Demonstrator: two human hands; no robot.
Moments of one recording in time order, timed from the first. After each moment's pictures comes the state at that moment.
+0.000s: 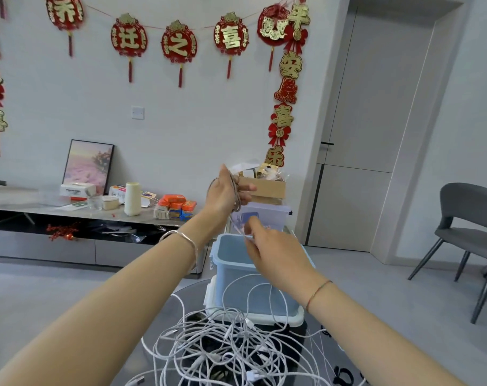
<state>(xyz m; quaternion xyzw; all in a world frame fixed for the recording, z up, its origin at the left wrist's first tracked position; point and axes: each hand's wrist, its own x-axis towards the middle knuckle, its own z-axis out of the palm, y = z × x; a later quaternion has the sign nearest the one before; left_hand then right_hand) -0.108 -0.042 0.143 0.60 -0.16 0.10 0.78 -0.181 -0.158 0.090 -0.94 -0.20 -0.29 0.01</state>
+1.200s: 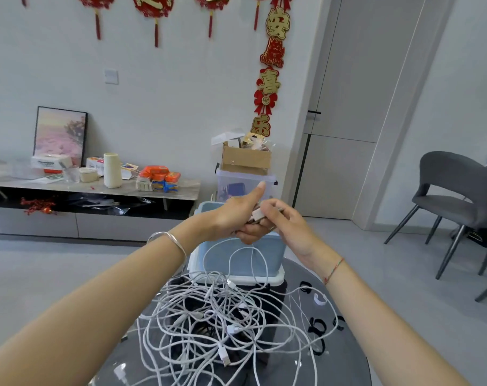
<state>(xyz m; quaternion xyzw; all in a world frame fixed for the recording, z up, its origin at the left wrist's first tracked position) -0.148 -0.078 0.083 0.69 -0.38 -0.26 0.56 -0.183 -0.219 0.060 -0.75 -0.16 -0.10 0.64</state>
